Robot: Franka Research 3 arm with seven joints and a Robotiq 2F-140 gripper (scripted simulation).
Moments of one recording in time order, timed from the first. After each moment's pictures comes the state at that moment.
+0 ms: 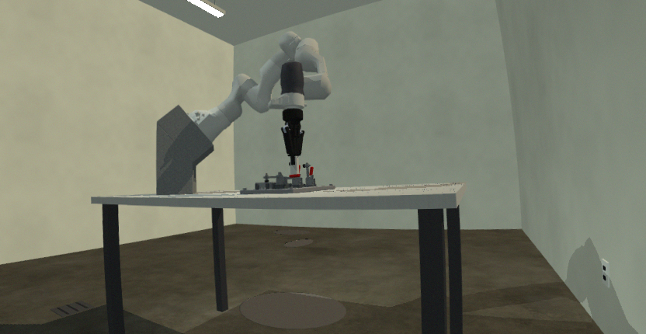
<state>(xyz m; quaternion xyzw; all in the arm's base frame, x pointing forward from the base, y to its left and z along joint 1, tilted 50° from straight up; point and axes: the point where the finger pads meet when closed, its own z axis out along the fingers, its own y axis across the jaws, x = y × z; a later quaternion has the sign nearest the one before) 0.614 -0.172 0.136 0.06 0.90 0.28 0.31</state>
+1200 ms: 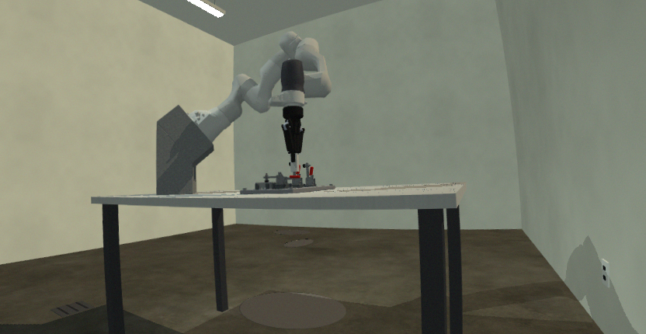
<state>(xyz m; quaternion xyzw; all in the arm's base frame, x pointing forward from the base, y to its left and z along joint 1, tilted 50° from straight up) 0.610 -0.178 0.142 0.06 0.91 0.28 0.31</state>
